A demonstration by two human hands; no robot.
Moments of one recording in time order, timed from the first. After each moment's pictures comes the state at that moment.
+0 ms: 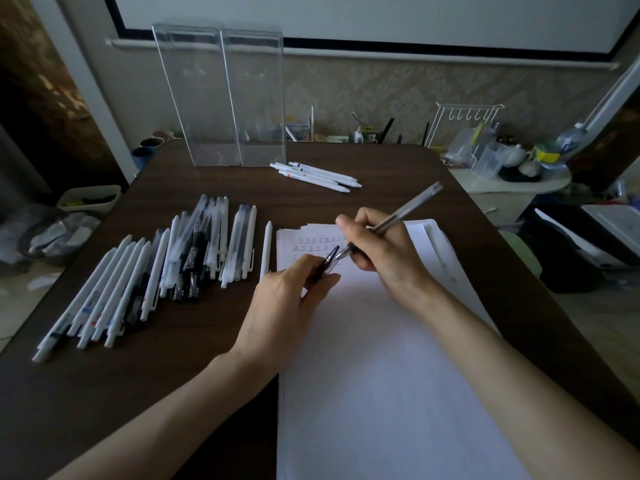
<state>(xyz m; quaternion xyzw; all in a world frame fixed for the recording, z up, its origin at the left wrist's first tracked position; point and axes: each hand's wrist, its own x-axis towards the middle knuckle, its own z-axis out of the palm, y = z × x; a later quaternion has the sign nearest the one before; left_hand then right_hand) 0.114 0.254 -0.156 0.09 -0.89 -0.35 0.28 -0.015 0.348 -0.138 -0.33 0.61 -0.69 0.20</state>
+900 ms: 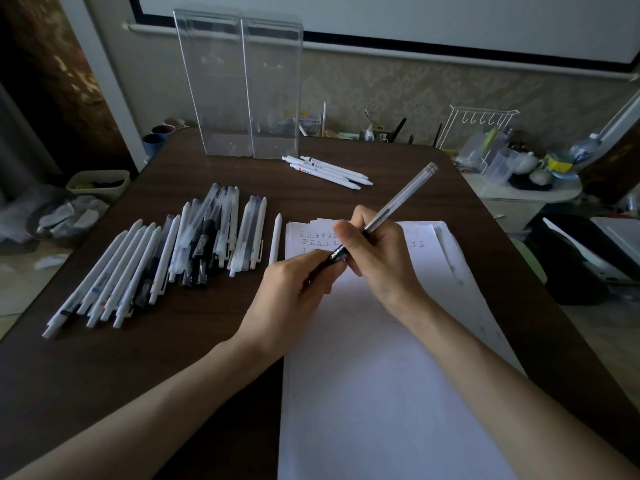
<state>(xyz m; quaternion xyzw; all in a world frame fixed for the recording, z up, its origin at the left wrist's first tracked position) 0.119 0.251 -0.152 0.06 -0.85 -0.44 0.28 0.008 0.337 -0.140 -0.40 0.61 -0.67 0.15</state>
